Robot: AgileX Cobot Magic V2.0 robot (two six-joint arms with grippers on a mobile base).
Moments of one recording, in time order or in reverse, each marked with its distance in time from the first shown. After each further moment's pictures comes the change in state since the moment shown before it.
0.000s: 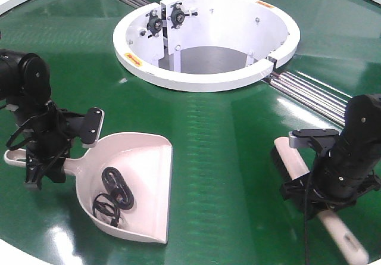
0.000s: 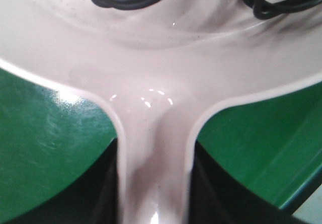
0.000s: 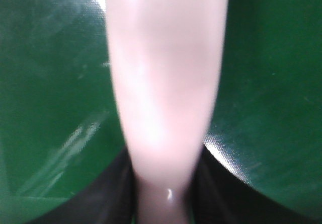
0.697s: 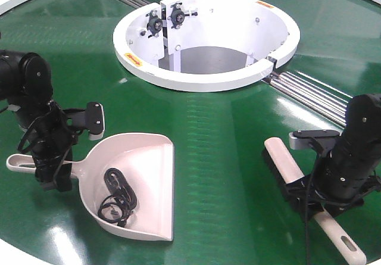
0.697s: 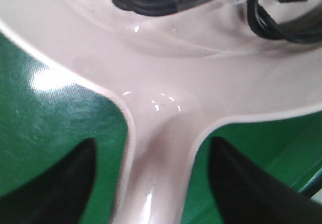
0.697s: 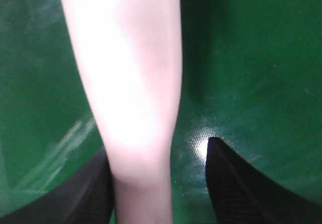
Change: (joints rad) left arm 0.000 -0.001 0.000 -0.033 0.007 -0.220; right arm 0.000 -0.009 0.000 -0.004 0.017 0.000
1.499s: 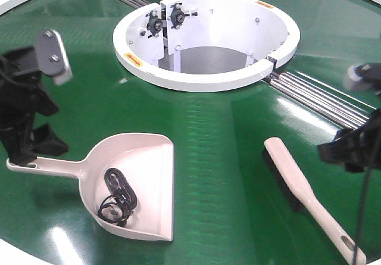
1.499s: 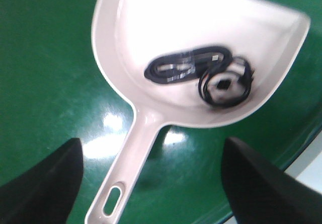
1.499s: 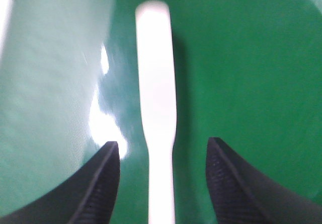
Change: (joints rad) left arm 0.000 -0.444 0.000 -0.204 0.034 -0.115; right arm 0.000 -0.533 0.001 -0.015 -0.111 -0.001
